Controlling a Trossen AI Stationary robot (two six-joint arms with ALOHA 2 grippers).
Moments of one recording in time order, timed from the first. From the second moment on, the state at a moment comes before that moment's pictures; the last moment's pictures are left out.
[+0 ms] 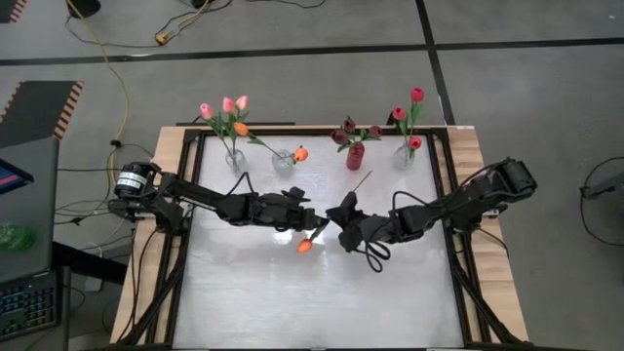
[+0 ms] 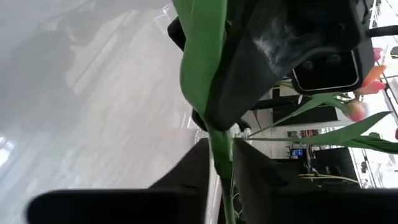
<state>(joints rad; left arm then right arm) -0.08 1.64 0.87 0.46 -0.11 -1.29 0.28 1.52 0.78 0.30 0.68 -0.96</state>
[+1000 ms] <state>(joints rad) -0.07 1.61 0.87 0.47 -0.13 -0.57 0.31 1.52 0.78 0.26 0.68 -0.61</state>
